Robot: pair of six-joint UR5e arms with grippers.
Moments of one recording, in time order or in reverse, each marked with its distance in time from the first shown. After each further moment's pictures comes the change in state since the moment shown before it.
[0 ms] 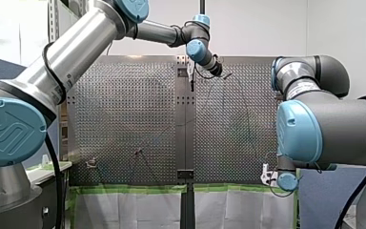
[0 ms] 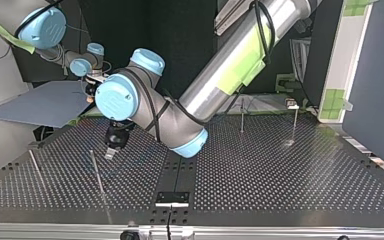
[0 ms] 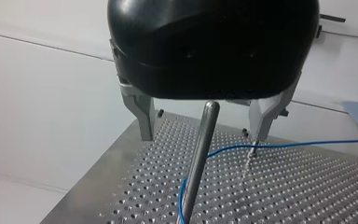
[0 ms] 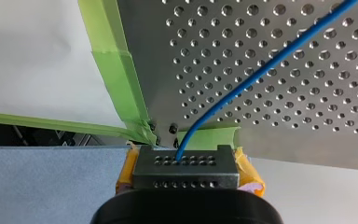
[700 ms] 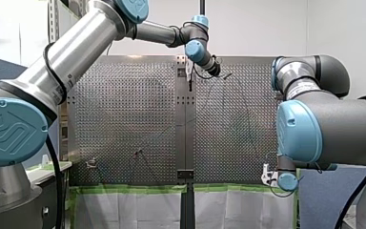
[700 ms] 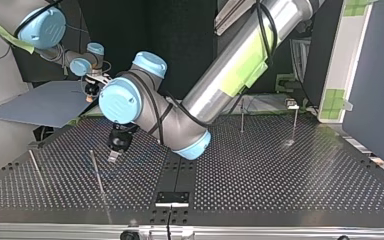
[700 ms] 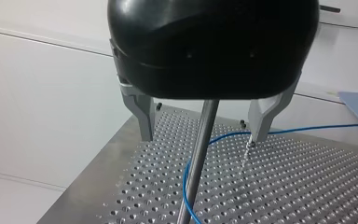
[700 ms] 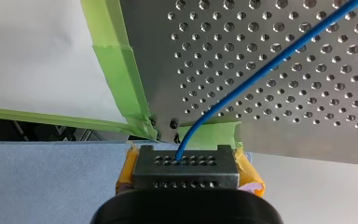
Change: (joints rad) left arm 0.012 0.000 -0.001 0.003 0.006 0.029; right arm -0.002 -0.002 0.004 -0.001 0.010 0.000
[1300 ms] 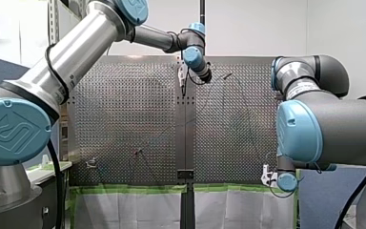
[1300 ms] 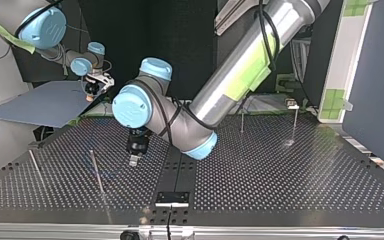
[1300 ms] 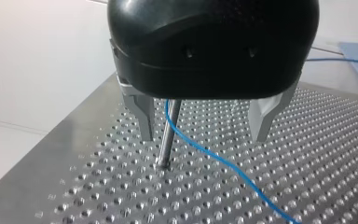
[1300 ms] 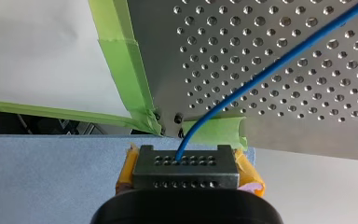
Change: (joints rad) left arm 0.031 -0.001 -0.053 0.028 -0.109 -0.010; right arm 0.005 0.000 0.007 0.005 0.019 -0.005
